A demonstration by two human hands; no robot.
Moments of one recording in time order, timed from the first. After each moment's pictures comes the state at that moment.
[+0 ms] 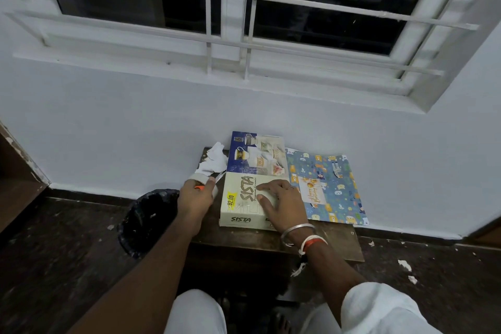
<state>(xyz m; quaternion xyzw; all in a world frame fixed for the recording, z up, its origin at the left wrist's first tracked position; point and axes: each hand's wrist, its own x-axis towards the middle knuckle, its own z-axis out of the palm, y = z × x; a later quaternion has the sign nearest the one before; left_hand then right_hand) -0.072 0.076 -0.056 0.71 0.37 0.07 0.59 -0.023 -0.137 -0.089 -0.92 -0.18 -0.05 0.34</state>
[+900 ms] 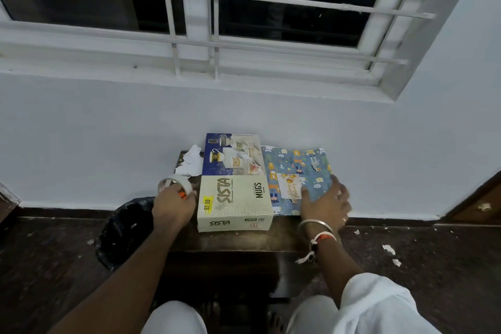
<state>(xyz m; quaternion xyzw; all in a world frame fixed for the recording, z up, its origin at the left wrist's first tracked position) -0.066 0.073 -0.066 0.89 0.28 0.06 0.35 -0.020 -0.228 -0.086 -0.88 0.26 -0.17 0.35</state>
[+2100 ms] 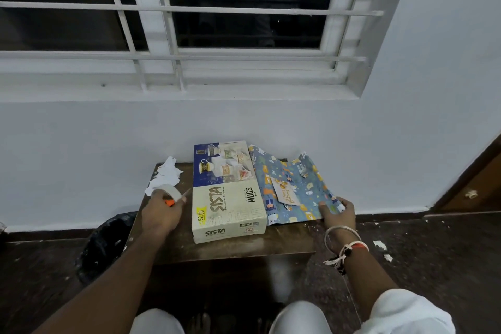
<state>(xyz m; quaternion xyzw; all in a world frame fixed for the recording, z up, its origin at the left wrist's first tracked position) -0.053 0.026 -0.054 0.86 0.31 0.03 0.40 -0.020 -0.351 -0.104 -0.67 0.31 -0.11 0.67</state>
